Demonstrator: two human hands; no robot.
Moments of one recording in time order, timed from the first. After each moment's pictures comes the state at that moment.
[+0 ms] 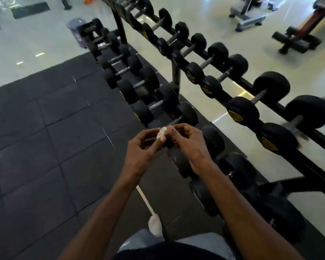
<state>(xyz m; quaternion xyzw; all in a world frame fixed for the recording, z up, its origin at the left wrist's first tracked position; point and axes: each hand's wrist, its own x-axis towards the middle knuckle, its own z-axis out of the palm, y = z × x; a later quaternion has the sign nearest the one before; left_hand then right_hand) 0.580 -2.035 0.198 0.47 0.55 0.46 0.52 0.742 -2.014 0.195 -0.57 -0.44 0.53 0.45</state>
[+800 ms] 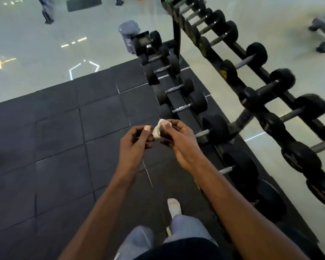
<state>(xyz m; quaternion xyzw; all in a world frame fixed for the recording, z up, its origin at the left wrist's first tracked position) 0.248 -1.577 0.215 0.33 0.65 0.53 0.44 0.384 -1.525 0.207 -0.46 -0.32 0.72 0.41</state>
